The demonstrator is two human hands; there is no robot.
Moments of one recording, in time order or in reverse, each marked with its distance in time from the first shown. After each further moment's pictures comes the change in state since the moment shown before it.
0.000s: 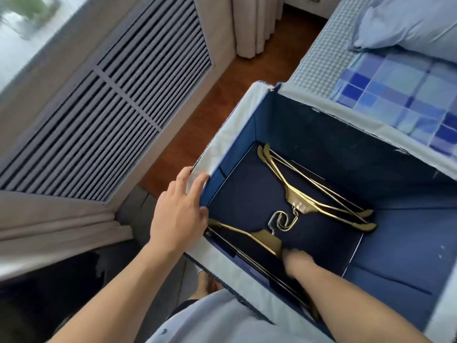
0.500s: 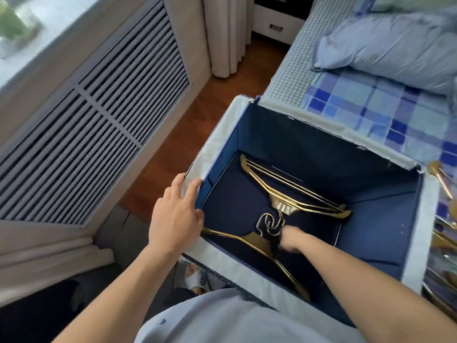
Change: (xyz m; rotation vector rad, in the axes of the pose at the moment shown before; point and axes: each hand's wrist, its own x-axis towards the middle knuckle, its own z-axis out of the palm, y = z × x) left_hand -0.007 -0.002 -0.006 -0.076 0.028 0.049; right_hand -0.015 0.023 -0.055 0.367 0.047 0.144
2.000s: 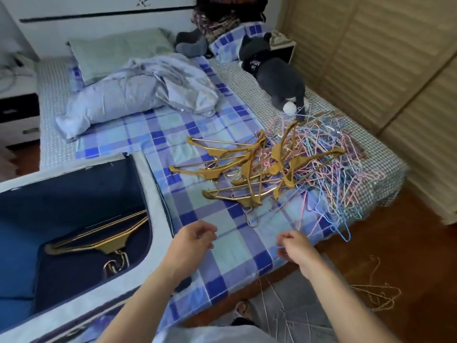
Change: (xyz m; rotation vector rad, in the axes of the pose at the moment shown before) left_hand -0.240 0.352 0.035 -0.555 -0.790 0.590; right_hand -0.329 0.323 0.267 1.846 0.763 0.505
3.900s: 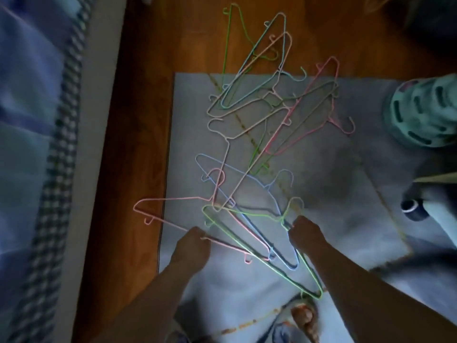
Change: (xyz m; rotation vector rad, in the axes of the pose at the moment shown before) left_hand 0.266 -0.508 0.636 1.081 -0.748 0.048; right_hand 0.274 0.785 0.064 -0.156 0.225 0.725
